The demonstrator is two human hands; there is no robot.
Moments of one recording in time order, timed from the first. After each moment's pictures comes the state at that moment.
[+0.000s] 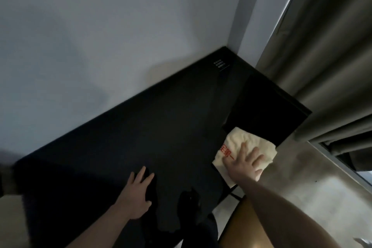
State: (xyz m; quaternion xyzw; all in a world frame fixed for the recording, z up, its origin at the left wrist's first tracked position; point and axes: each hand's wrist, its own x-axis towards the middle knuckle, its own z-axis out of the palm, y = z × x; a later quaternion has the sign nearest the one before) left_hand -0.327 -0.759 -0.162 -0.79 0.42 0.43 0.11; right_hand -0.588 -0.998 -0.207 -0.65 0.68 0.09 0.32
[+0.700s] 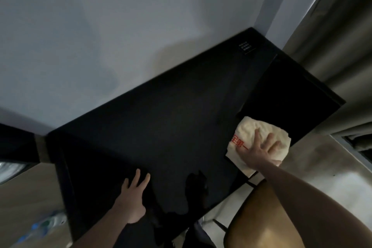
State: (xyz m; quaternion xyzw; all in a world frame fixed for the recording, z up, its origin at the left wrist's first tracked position) left_hand -0.312 -0.662 -0.173 -0.82 0.32 0.47 0.10; right_hand -0.567 -0.981 -0.192 -0.66 0.65 0.19 0.33
